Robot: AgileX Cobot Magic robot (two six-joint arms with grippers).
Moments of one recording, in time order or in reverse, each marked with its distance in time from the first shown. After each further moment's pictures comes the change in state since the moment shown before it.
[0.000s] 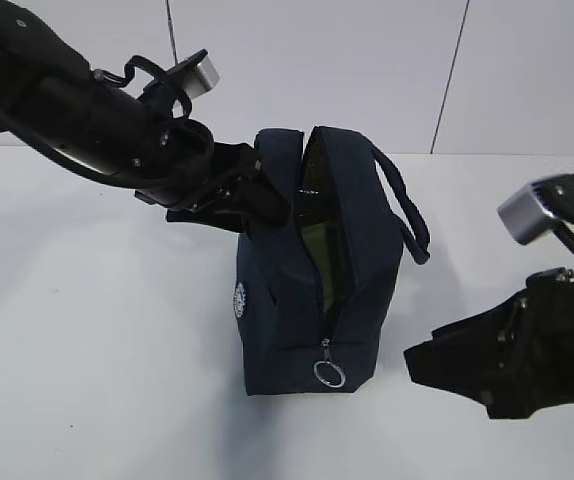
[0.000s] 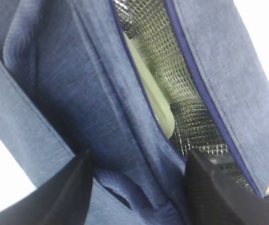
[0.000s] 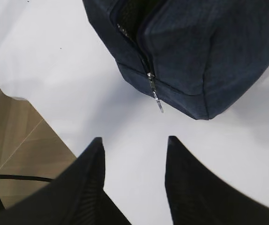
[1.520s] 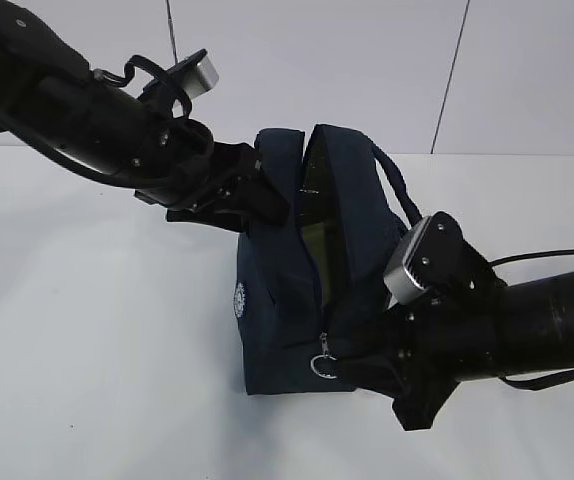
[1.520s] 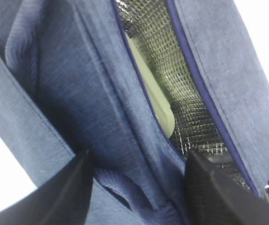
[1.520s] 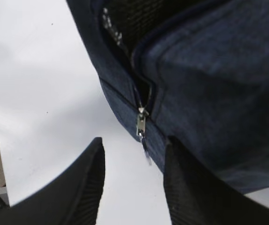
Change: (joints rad) left arm 0.000 0.000 0.000 0.000 -0.002 0.000; right arm 0.000 0.488 -0.072 0.645 0.072 -1.136
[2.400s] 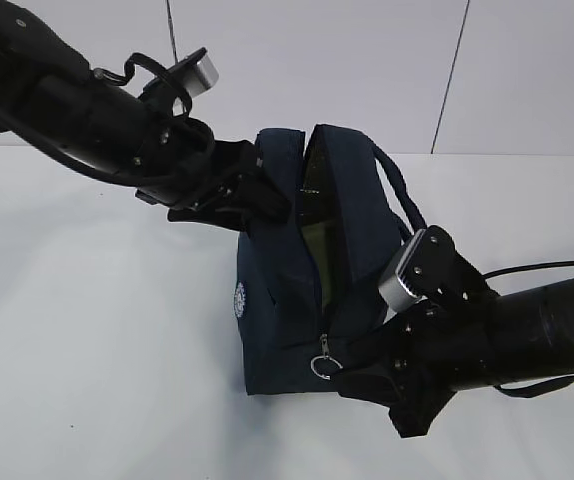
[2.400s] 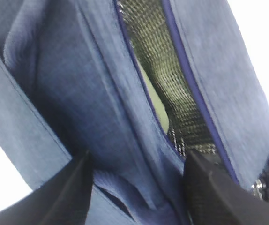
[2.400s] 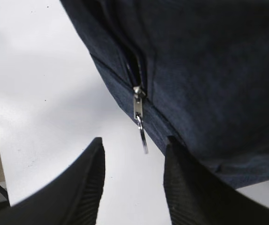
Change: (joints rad) left arm 0.000 0.000 0.000 -0.015 0.000 0.000; right arm 0.000 0.058 -0.004 0.000 0.006 0.015
